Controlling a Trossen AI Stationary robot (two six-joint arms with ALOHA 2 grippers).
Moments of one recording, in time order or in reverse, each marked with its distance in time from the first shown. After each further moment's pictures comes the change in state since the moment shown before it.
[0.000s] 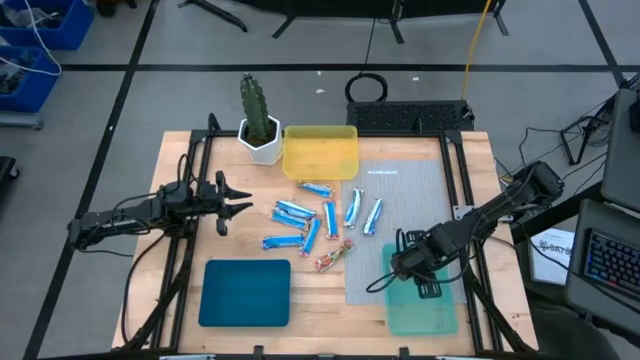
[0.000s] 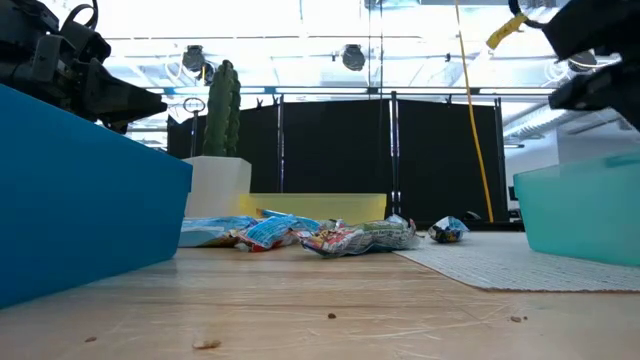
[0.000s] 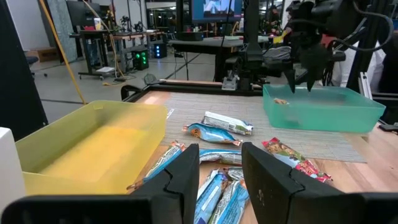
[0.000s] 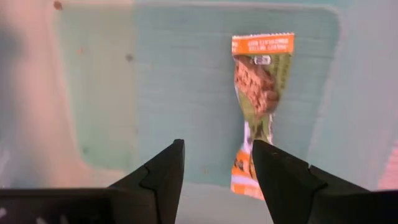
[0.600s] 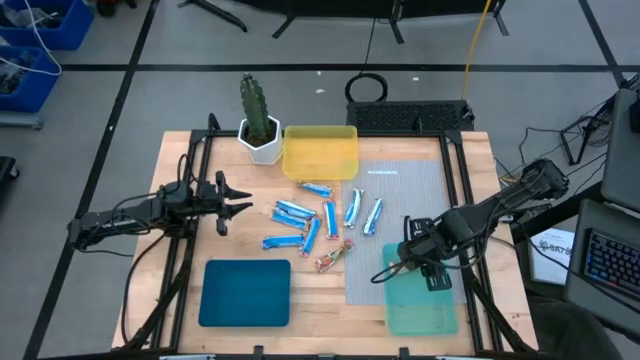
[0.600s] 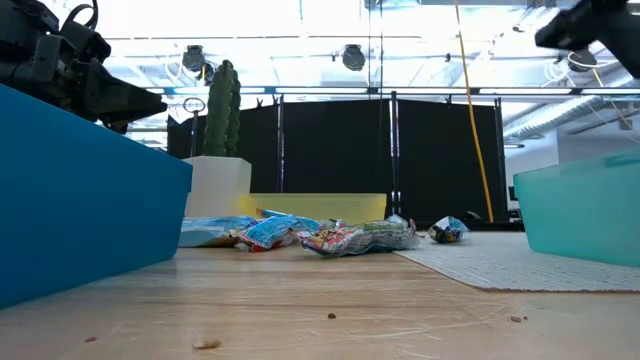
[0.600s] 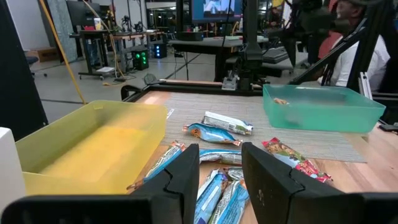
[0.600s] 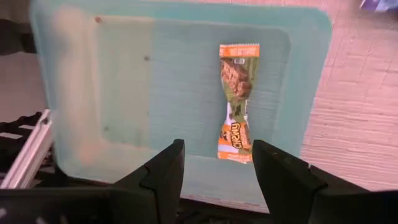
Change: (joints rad) left arm 0.000 0.000 0.000 0.000 0.000 0.000; right arm -0.039 -0.062 0.231 -0.261 0.030 -0.068
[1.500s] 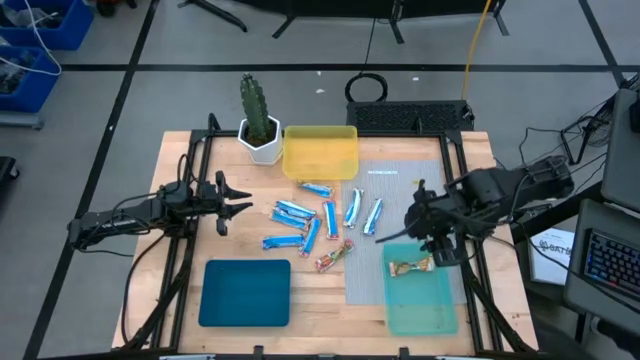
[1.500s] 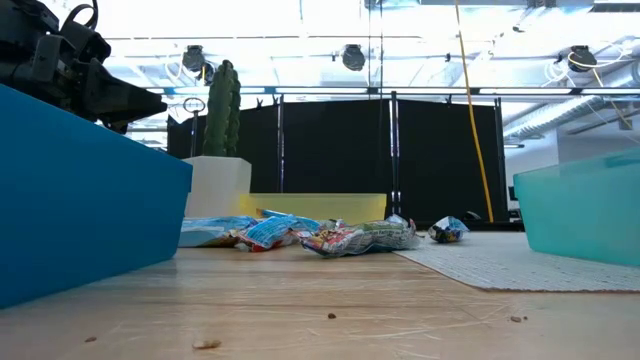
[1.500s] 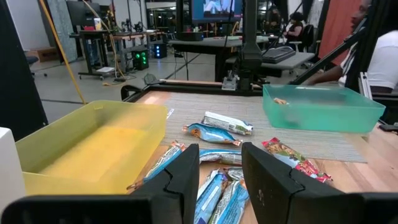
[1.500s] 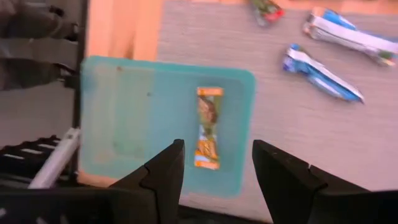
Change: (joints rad) left arm 0.000 0.000 0.000 0.000 0.000 0.000; right arm -0.160 -0.049 0.326 -0.202 0.032 -0.175
